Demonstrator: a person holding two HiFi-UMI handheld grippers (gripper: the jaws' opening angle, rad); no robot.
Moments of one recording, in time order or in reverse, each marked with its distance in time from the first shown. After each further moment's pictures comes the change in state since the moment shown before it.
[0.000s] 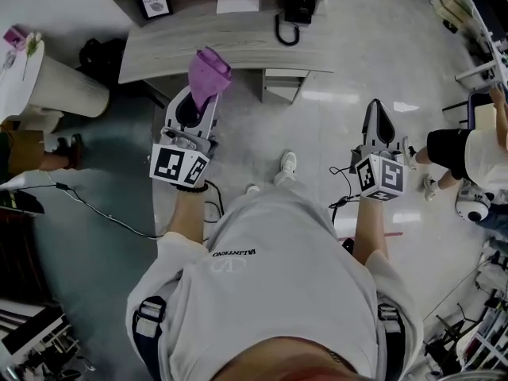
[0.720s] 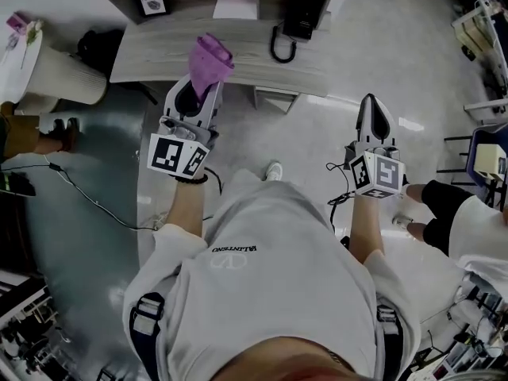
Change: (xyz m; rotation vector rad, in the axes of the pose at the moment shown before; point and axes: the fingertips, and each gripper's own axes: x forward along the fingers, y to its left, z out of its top) left arm 0.144 0.000 -0.019 0.031 -0.003 0.111; right arm 0.142 -0.079 0.001 0.019 0.003 0.159
